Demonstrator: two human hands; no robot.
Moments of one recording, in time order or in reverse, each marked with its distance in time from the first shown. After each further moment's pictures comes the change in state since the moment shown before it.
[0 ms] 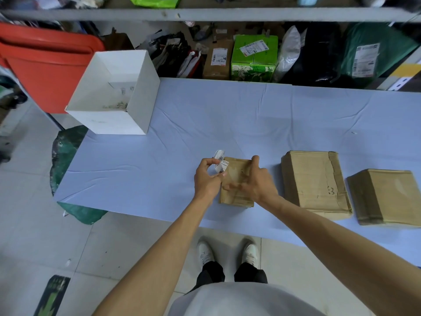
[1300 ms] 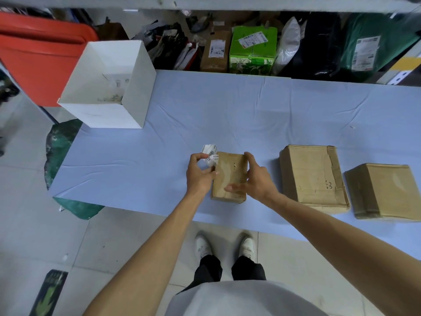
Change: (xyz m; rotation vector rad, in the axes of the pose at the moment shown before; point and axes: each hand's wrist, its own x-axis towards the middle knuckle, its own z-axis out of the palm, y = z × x) left_hand 0.002 -0.007 -0.013 -0.009 -0.035 -0.010; right_hand -0.001 0.014 0.001 0.163 -0.097 -0.038
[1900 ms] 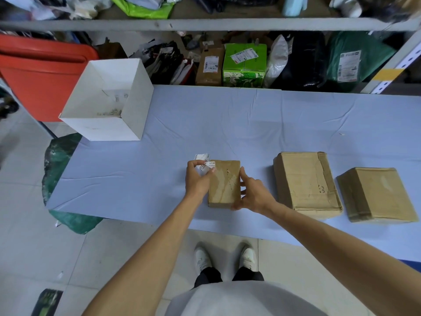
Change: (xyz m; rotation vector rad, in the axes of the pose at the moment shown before) left_hand 0.009 0.008 0.007 0.079 0.078 -0.009; right_hand -0.011 0.006 -0.002 -0.019 -0.213 -0.021
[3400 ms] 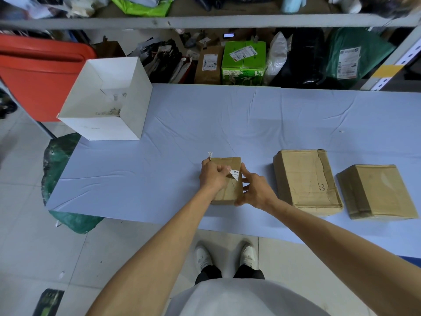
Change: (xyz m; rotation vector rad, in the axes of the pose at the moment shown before) left_hand 0.000 0.013 0.030 0.443 -0.168 0.050; right_hand -0.002 0.001 -0.005 0.032 0.075 -0.002
